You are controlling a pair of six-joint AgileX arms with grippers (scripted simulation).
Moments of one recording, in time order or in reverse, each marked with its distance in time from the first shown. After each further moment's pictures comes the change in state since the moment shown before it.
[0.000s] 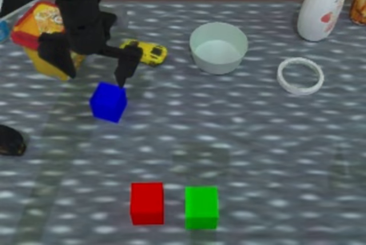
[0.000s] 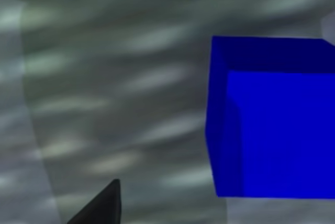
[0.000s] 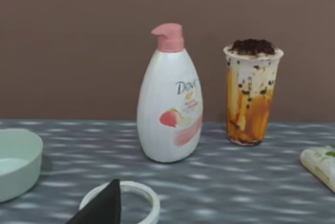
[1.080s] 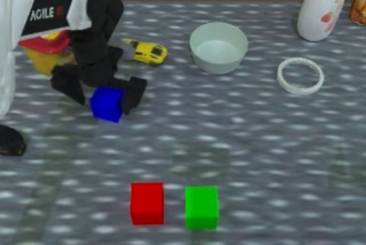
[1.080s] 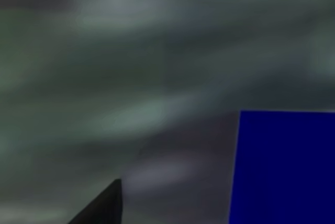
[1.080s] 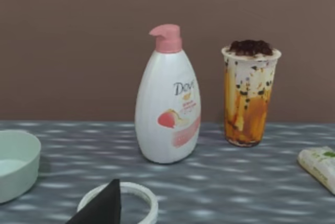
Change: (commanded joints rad) left arm 0.001 0.086 -0.173 0.259 0.001 0.002; right arm 0.000 0.000 0.000 0.000 0.000 0.000
